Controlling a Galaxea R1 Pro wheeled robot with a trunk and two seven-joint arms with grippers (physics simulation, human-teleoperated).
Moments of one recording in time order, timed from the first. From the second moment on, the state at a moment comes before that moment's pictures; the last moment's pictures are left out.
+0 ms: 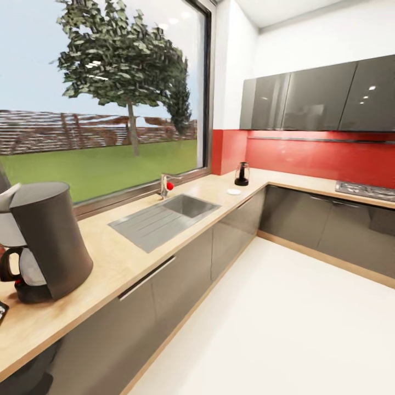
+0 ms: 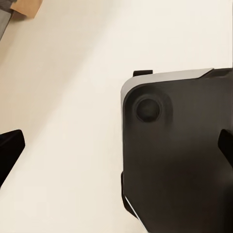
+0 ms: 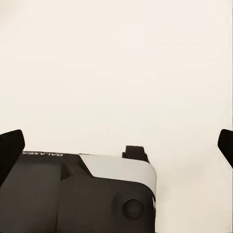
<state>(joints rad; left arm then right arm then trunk) 0.05 -0.03 -0.12 -0.20 0.02 -0.11 0.24 -0.31 0.04 0.05 -0.03 -0.01 -0.03 -0.02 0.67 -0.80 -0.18</state>
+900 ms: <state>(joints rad) 0.05 -0.03 -0.12 -0.20 0.02 -0.11 0.24 -0.31 0.04 0.05 -0.03 -0.01 -0.03 -0.01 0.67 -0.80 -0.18</state>
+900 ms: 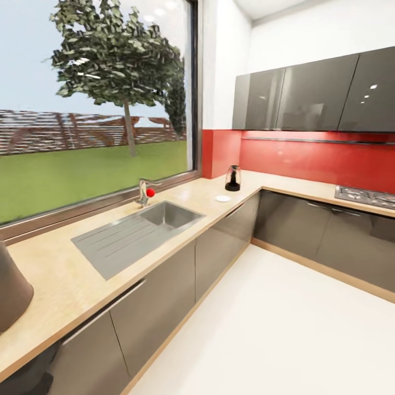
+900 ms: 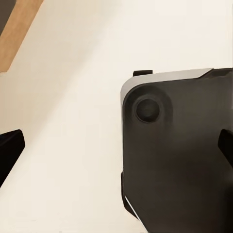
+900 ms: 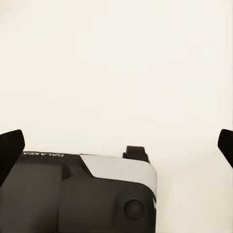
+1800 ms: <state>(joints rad) 0.05 -0.03 -0.12 -0.20 0.02 -0.11 0.24 -0.31 0.05 0.05 -0.03 -0.01 -0.03 -0.02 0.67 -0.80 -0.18</state>
